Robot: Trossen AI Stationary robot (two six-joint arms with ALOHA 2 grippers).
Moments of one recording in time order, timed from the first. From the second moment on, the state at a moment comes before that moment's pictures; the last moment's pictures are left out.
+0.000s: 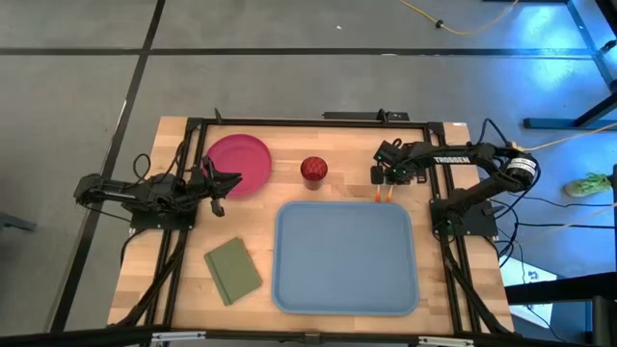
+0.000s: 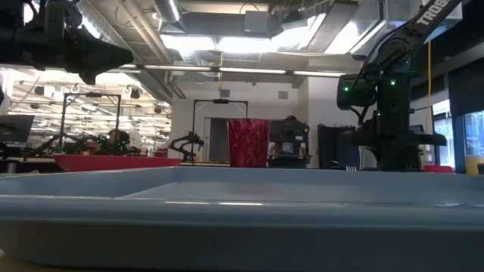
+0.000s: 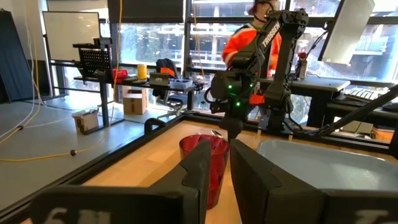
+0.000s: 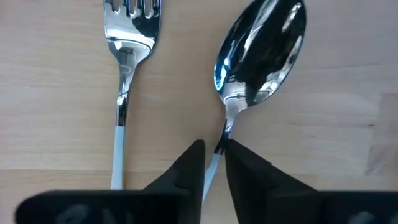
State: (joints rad) left arm -0.10 0.05 0.01 0.20 -0.46 -0.02; right arm -0.56 1.48 0.64 -0.66 0.13 0.99
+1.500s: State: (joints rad) left arm -0.10 0.05 0.01 0.20 -0.46 -0.02; right arm -0.27 1.41 0.94 -0.99 0.09 1.05
